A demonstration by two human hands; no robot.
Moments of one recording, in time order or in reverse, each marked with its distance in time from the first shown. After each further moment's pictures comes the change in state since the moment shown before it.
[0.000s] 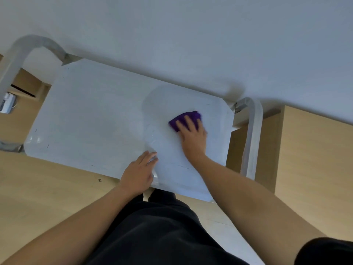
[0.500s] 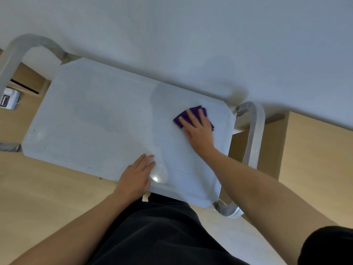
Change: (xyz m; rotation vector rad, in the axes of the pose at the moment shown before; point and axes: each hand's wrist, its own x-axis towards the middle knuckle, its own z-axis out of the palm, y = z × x) left_hand 0.002 0.007 -0.001 -0.030 0.024 -0.053; right_hand 0.041 0.039 -0.012 -0.034 0.104 -0.302
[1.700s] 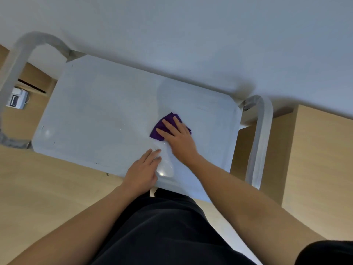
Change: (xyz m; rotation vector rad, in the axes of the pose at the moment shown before) left_hand 0.006 0.001 -0.004 0.056 -0.076 -0.004; right_hand -0.019 -0.076 0.015 0.126 -0.122 -0.211
